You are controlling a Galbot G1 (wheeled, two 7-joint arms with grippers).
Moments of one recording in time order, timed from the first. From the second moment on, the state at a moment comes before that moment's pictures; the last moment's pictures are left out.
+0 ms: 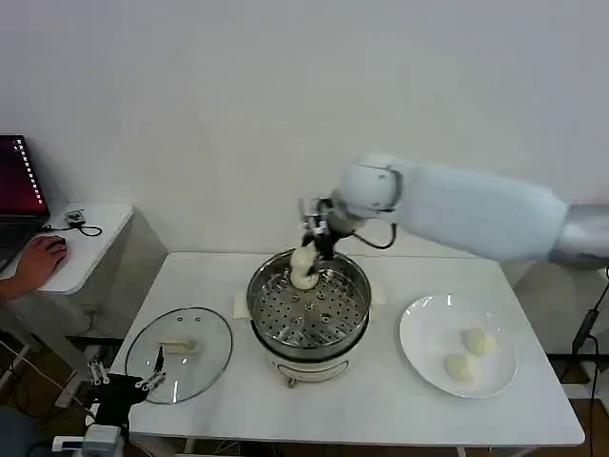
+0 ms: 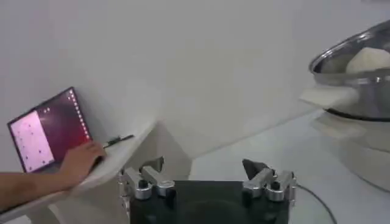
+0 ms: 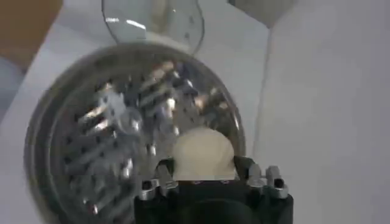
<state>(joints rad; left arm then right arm) 1.73 -1.29 -0.75 -2.16 0.10 0.16 -0.06 0.60 1.15 -1.27 1.40 0.56 -0.56 -0.81</state>
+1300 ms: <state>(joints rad) 1.73 -1.30 -0.76 -2.17 0.10 0.15 -0.06 0.50 1.28 -1.26 1.31 0.54 -0.64 -0.79</state>
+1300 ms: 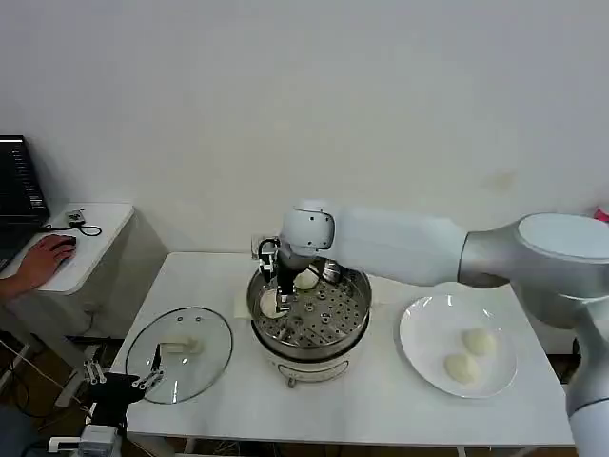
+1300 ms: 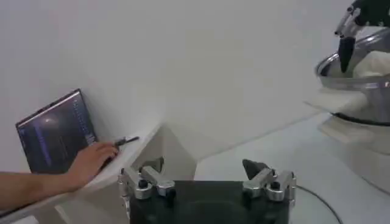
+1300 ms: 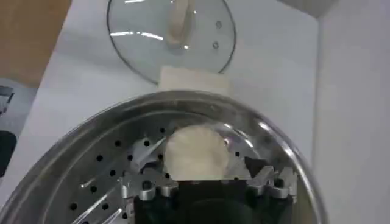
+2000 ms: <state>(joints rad) 1.72 -1.27 -0.73 -2.18 0.10 0.15 -0.06 0.66 0.72 -1.27 1.59 0.29 -0.40 -1.01</state>
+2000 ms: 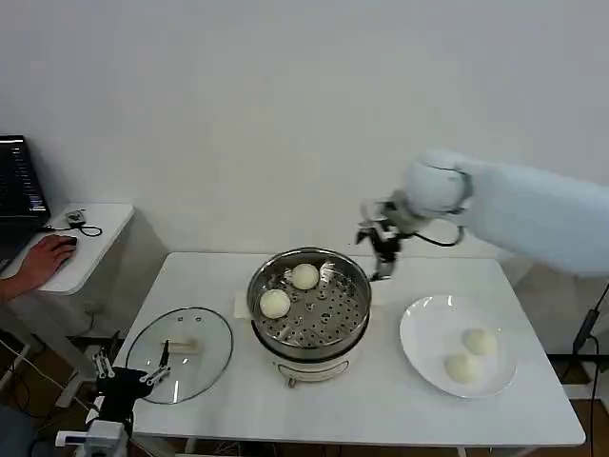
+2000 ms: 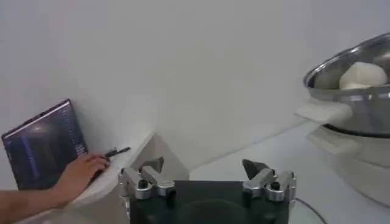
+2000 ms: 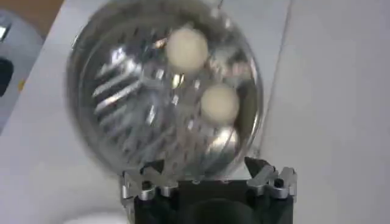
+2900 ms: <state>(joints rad) 1.72 -1.27 -0.72 -2.14 0.11 0.15 -0.06 0.02 0.36 -0.91 1.63 -0.06 -0.27 -1.03</state>
